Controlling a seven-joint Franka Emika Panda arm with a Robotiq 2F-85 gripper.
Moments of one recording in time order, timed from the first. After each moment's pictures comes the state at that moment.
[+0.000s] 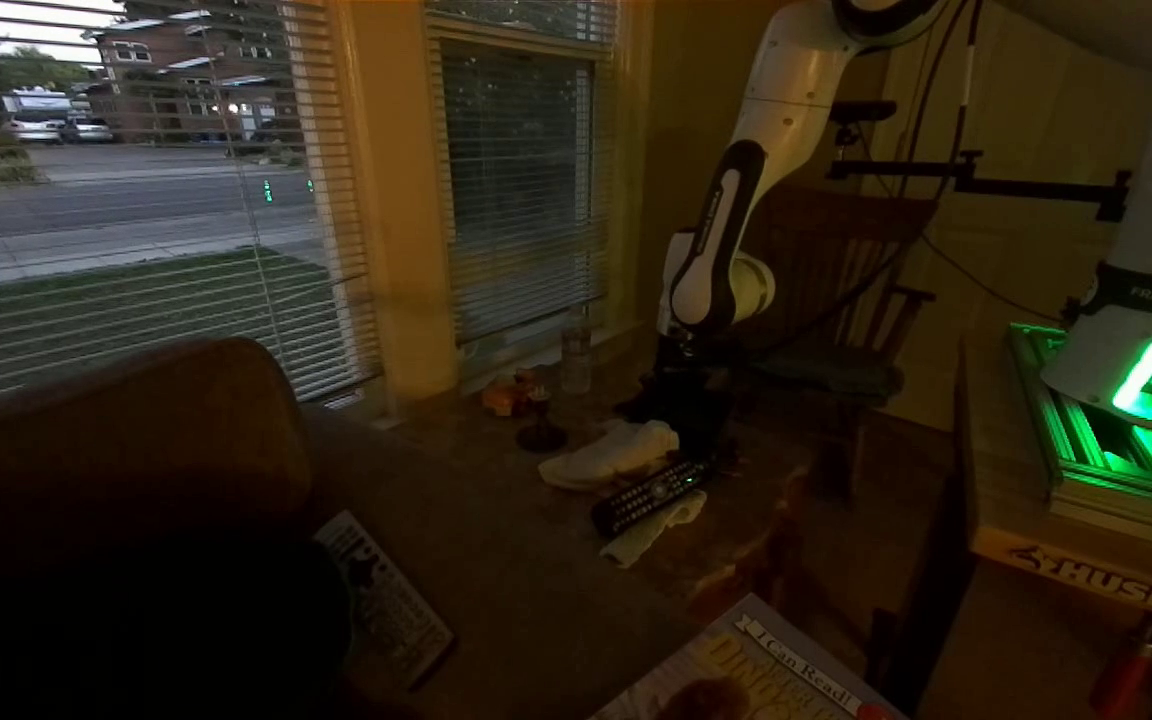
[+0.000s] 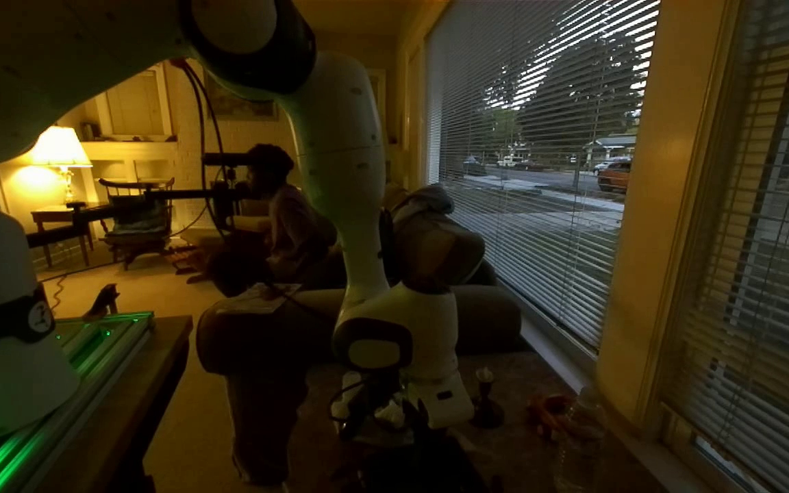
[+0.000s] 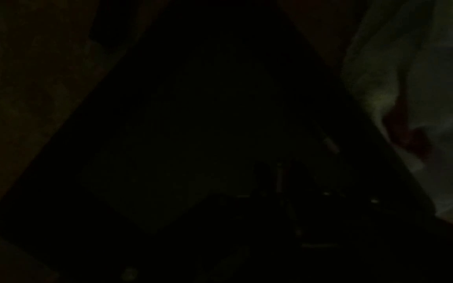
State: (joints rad) arm 0.00 1.05 -0.03 -1.95 0.22 3.07 0.48
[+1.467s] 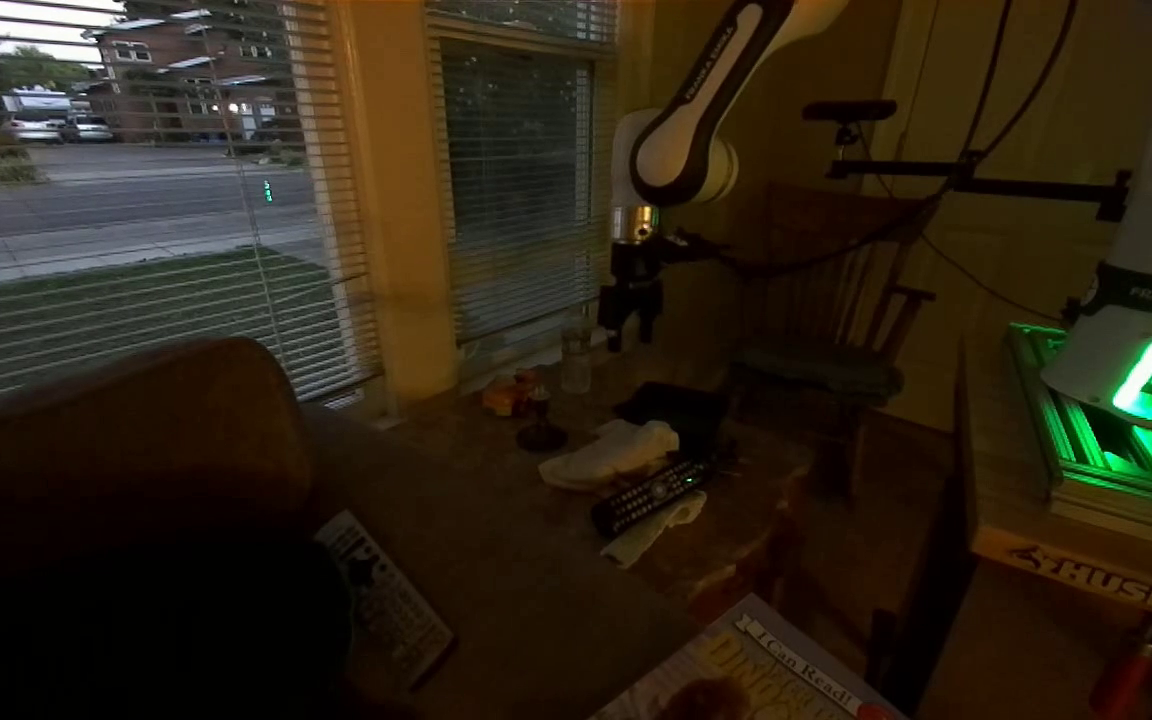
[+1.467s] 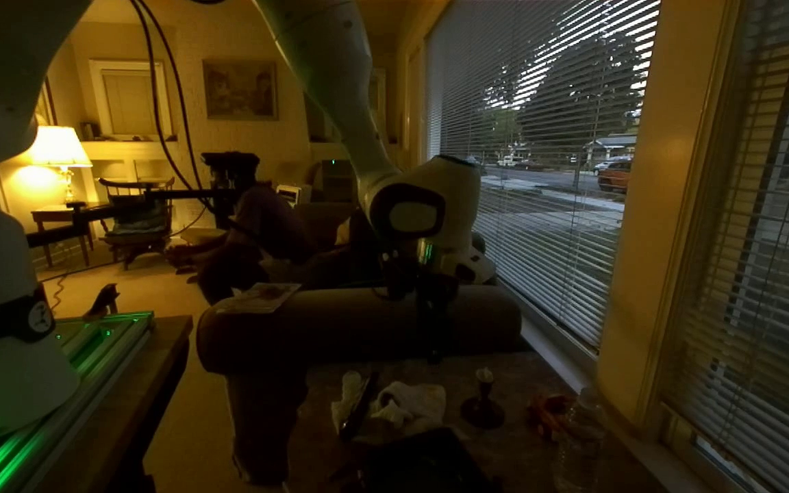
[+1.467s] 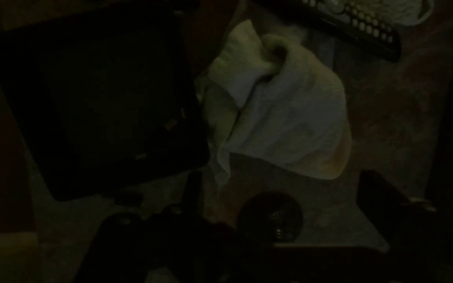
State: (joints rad) arm 0.04 0.67 0.07 -2.00 0.11 2.63 0.09
